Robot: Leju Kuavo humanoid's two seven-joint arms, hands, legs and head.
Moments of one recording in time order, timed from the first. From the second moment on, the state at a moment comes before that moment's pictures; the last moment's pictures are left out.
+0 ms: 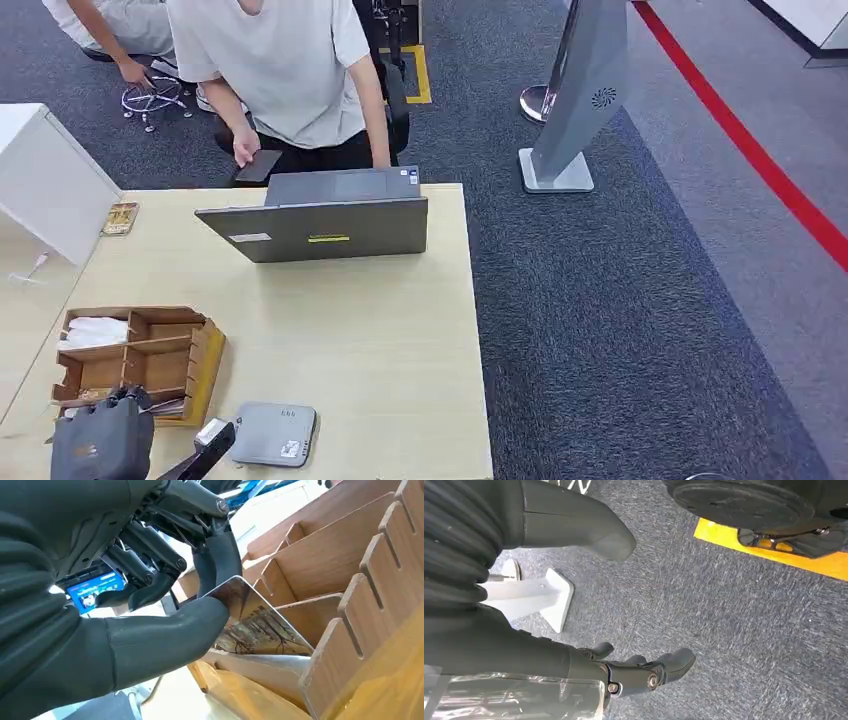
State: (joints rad) left arm 0.29 0.10 -0.16 -1.75 -1.54 0.01 0.25; right arm 0.54 0.30 -0.26 -1.40 0.83 0.30 0.35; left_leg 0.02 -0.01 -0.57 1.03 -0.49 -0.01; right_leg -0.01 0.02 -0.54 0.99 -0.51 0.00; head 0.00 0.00
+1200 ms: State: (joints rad) left arm 0.07 0.08 -0.24 -2.16 -1.54 -0.37 0.22; right arm 0.51 0.30 -0.32 -1.39 0.86 0.32 0.33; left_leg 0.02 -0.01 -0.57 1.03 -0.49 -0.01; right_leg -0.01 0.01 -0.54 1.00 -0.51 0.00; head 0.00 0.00
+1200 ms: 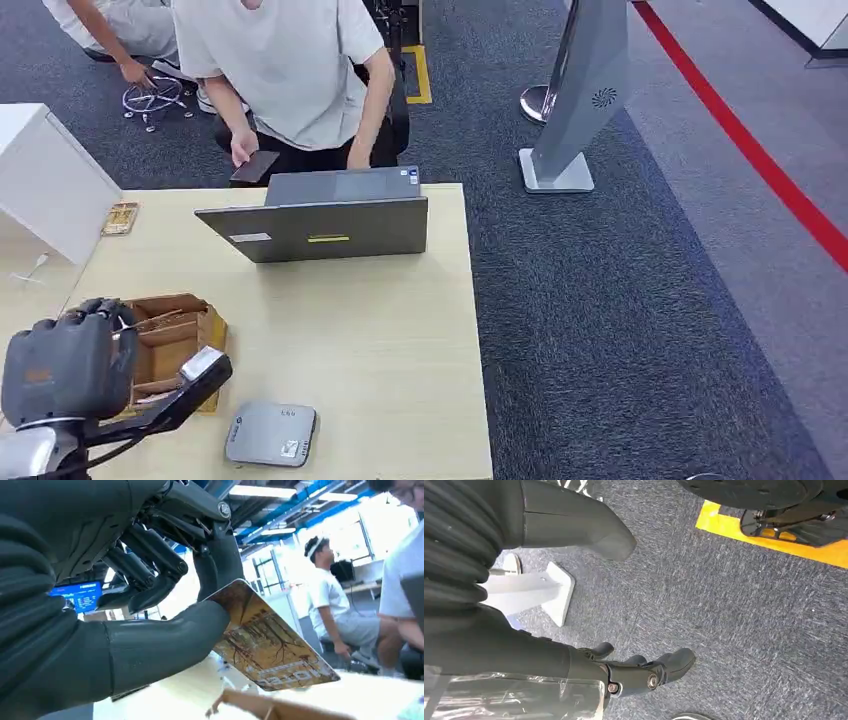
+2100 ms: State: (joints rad) left arm -0.36 0.31 -0.31 -1.83 -1.54 -0.12 0.35; right arm 0.50 0.30 -0.32 -1.33 0.90 0.34 0.27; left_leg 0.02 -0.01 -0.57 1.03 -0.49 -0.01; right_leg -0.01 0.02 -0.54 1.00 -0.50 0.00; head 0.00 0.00
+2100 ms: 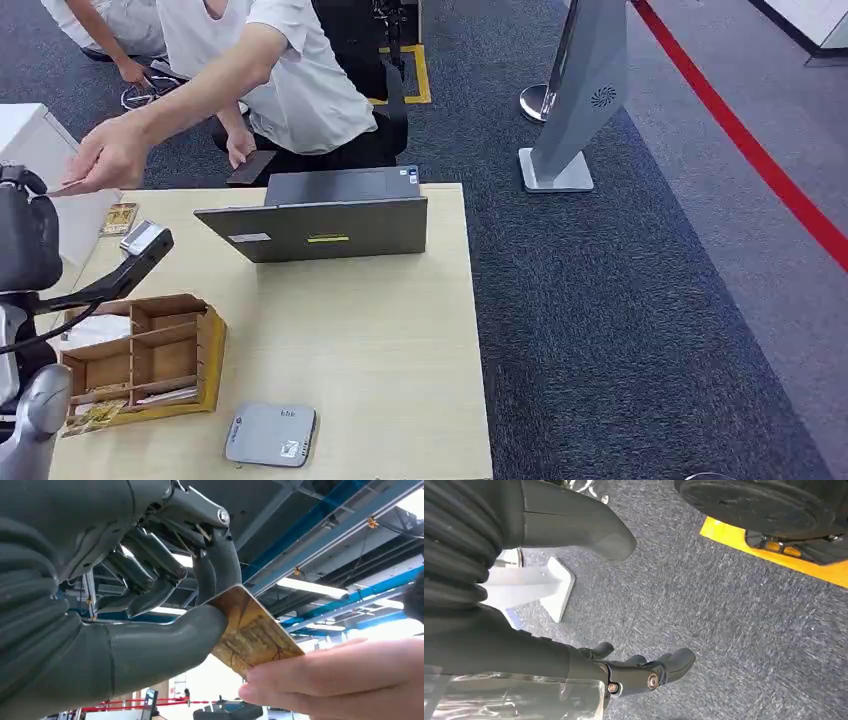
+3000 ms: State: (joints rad) left arm -0.33 0.28 -0.30 -1.84 -1.54 -0.11 0.26; right arm 0.50 0.30 -0.32 -1.31 0.92 0.36 0.28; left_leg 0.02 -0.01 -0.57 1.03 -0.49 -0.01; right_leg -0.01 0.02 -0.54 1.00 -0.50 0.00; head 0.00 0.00
